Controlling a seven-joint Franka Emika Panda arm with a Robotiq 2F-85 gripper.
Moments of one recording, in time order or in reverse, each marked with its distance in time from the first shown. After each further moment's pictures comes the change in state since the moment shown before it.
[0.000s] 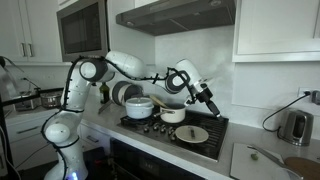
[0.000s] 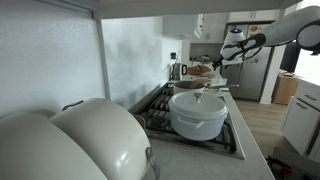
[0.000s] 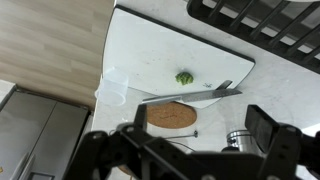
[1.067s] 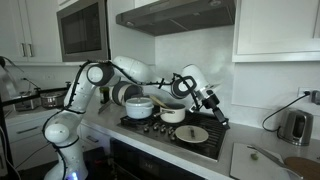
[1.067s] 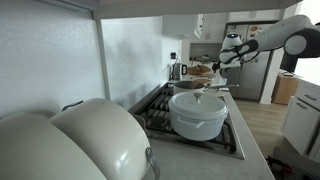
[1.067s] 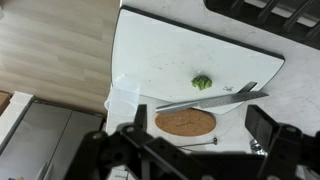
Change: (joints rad) arm -0.024 0.124 -0.023 0.112 0.028 -0.019 0.051
